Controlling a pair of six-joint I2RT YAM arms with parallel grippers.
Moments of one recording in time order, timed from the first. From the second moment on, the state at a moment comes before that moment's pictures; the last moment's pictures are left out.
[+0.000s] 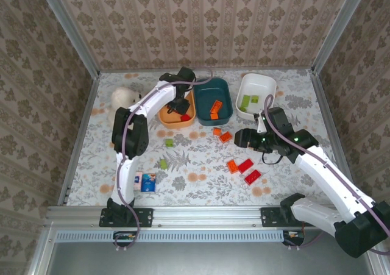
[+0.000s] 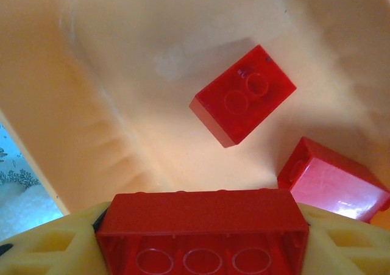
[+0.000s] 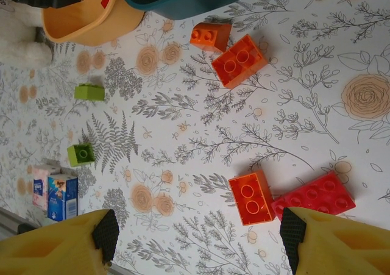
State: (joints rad) left arm -0.53 2.21 1.96 -1.09 -0.27 0.04; right arm 0.41 1.04 0.92 -0.79 -0.23 0.60
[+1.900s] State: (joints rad) left arm -0.69 1.05 0.93 -0.74 0.01 -0.63; right arm 0.74 1.80 1.16 -0.99 0.07 0.42
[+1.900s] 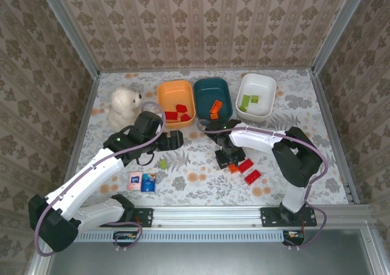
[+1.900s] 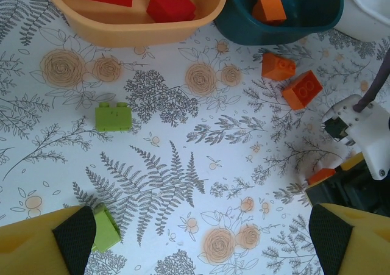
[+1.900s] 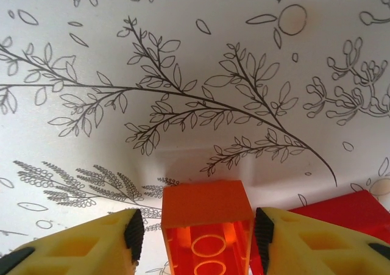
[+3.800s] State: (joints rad) left arm -0.66 1.07 0.94 -0.67 0.02 -0.68; right arm 0.46 2.35 2.15 -1.13 0.28 0.42
